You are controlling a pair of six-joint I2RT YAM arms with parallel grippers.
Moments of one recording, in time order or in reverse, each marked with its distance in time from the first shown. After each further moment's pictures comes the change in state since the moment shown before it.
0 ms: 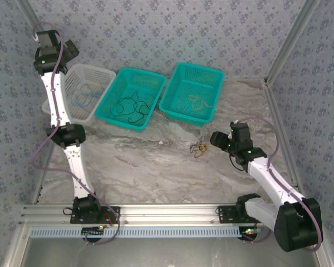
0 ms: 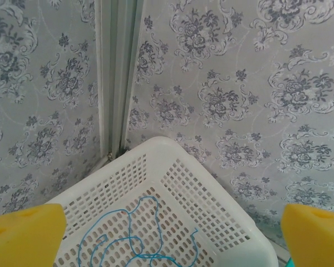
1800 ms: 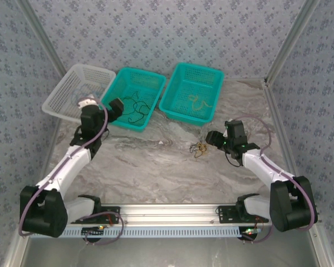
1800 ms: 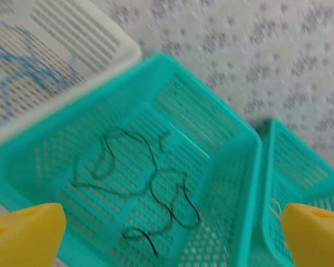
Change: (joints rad) left arm -0.443 -1.338 -2.349 1.164 0.031 -0.283; right arm -0.002 0.185 0.011 0.121 -0.067 0.006
